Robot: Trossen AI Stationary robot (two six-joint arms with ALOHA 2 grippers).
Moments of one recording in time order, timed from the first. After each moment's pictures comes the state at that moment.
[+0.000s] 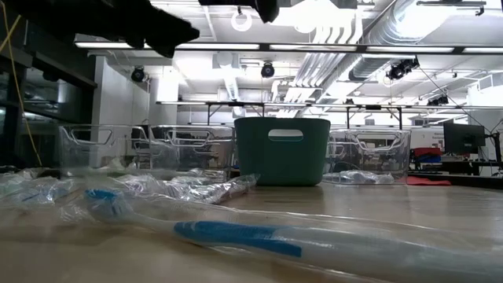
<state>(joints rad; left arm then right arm) 0.00 0.98 0.49 0.37 0.15 0.19 0.14 1.75 1.49 -0.16 0.26 0.16</state>
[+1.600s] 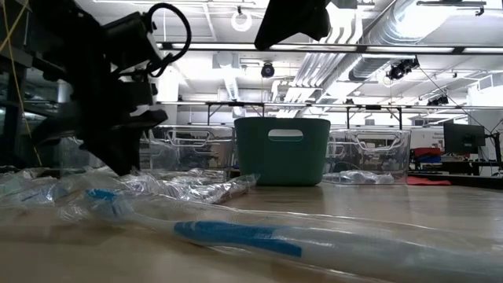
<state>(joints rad) 0.00 1.31 0.55 -0.29 -0.09 0.51 0.27 1.75 1.49 -0.65 0.32 0.48</state>
